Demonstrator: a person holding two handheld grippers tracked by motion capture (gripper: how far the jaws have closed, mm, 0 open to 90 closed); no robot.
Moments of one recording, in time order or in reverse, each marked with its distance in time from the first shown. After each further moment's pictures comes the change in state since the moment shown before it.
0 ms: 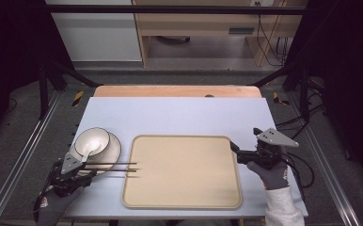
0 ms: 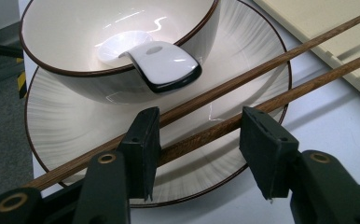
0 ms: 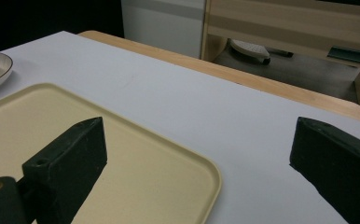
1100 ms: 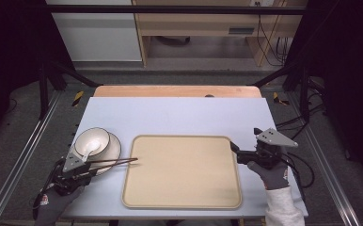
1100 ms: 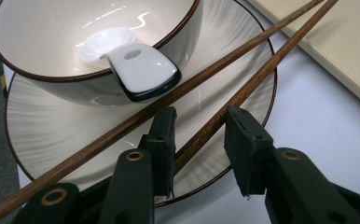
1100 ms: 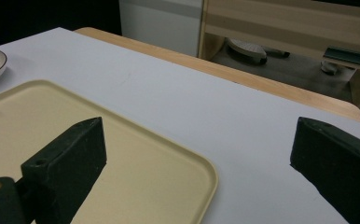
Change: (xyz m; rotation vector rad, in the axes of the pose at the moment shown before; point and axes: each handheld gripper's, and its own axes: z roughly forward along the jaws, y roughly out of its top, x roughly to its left) left arm 0.000 0.006 0.000 0.041 -0.052 0.014; right arm 0.000 -0.001 0.000 0.007 -0.014 -0.012
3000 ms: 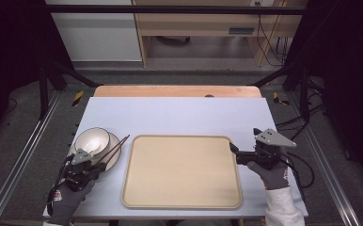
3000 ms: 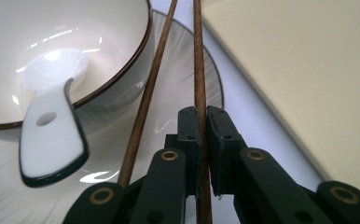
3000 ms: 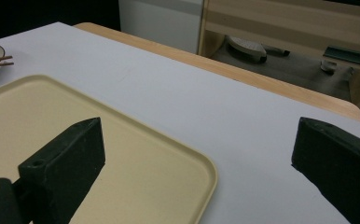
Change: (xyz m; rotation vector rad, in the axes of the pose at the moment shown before) left arm -0.024 0.025 0.006 -0.038 -0.072 -0.116; right arm 0.001 -0.001 0.001 0.012 -0.001 -0.011
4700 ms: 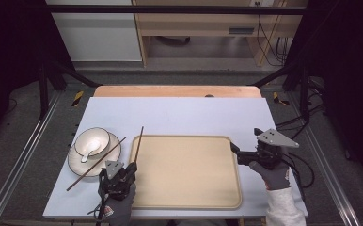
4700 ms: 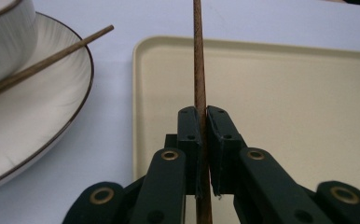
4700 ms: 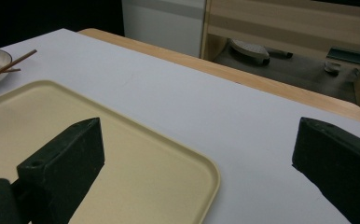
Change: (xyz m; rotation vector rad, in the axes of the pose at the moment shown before) left arm -0.109 0.000 0.043 -0.229 0.157 -0.304; right arm -0.002 0.000 -0.003 -0.015 0.014 0.012
